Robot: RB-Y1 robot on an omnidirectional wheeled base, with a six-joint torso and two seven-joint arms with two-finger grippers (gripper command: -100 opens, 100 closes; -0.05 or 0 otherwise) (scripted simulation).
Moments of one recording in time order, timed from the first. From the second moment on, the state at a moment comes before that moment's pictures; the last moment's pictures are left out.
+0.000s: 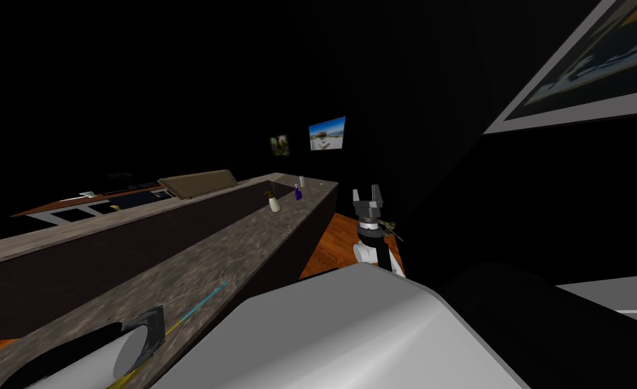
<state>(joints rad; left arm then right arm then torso) 0.56 0.37 0.64 -2.17 0.26 1.30 0.20 0.46 0.02 0.05 -2.32 0.01 -0.63 -0.15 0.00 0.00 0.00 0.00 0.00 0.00</state>
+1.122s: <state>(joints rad) 0.56 0.34 0.75 -2.14 0.29 1.60 0.24 0.46 0.02 0.05 -2.32 0.01 -0.63 -0.15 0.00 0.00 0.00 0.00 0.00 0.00</state>
